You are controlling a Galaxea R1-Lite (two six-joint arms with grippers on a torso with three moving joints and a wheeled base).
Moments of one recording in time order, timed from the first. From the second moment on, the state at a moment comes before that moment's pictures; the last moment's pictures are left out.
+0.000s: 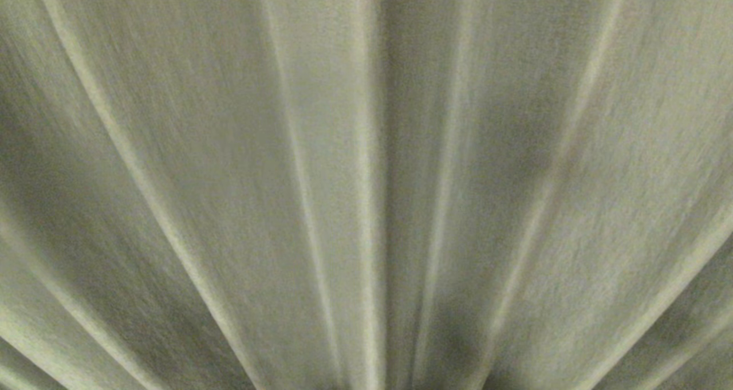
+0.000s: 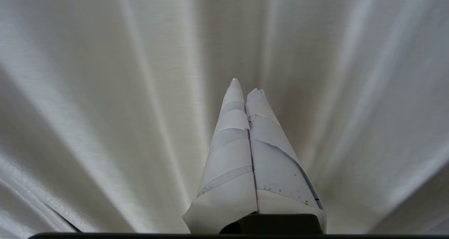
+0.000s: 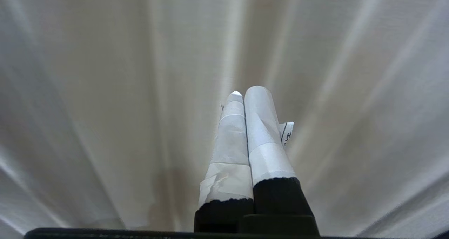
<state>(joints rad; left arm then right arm) 0.00 0.00 -0.01 0.04 0.00 0.00 0.00 0.00 0.00 0.01 0.04 -0.12</state>
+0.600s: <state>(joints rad) 0.00 0.00 -0.01 0.03 0.01 0.00 0.00 0.00 0.00 0.01 0.04 -0.12</state>
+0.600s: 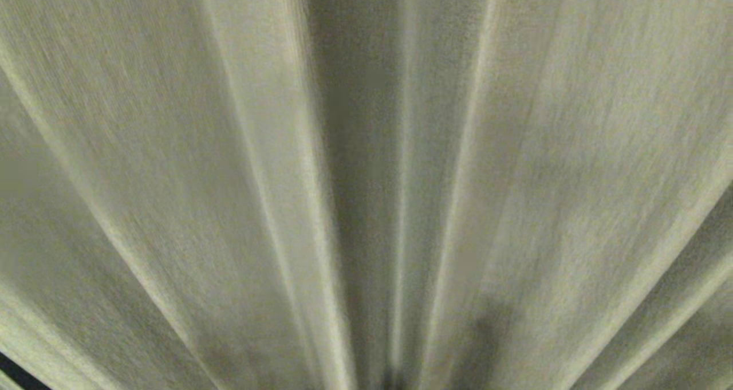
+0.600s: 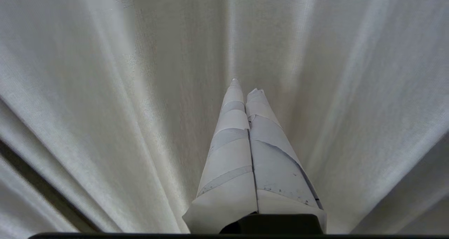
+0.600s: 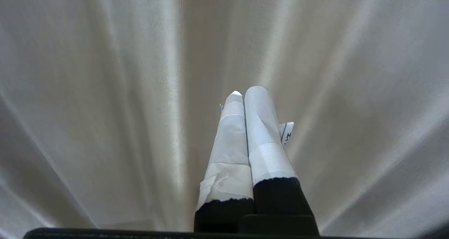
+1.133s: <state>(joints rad) 0.00 0.00 -0.01 0.03 0.01 0.00 0.00 0.00 0.00 0.01 0.04 -0.12</state>
